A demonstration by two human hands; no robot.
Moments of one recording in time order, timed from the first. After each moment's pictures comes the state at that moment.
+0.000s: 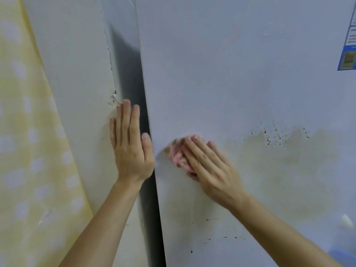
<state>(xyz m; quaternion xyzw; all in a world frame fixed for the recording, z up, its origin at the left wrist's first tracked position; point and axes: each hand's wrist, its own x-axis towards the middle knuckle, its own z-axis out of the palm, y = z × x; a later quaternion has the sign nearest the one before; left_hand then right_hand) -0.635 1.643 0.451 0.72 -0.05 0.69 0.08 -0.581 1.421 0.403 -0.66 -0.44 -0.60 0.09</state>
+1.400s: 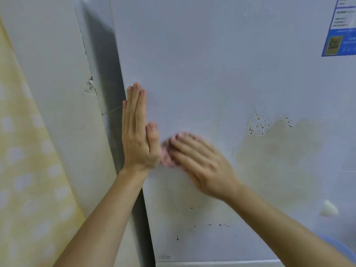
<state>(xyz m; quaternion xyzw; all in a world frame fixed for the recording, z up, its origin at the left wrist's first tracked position) -0.625 1.581 0.458 0.71 -0.14 0.67 0.18 -0.579 1.390 0.404 -0.66 -0.54 -0.50 0.14</state>
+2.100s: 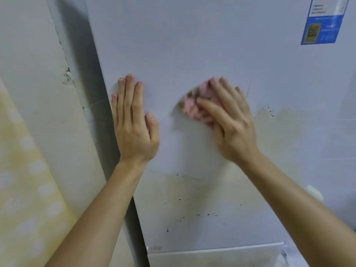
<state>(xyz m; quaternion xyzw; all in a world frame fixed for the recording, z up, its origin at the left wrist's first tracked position) -0.614 1.559 0.453 0.71 -0.08 0.70 0.09 -0.564 1.332 0.459 -0.68 -0.40 -0.58 0.23</state>
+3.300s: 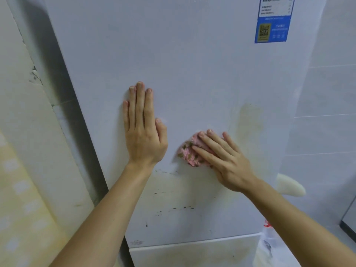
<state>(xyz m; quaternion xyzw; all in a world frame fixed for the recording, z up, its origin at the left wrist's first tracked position) -0.597 1.477 0.428 0.73 -0.06 0.67 0.08 -0.544 1.236 0.357 -0.72 -0.47 -0.50 0.08</state>
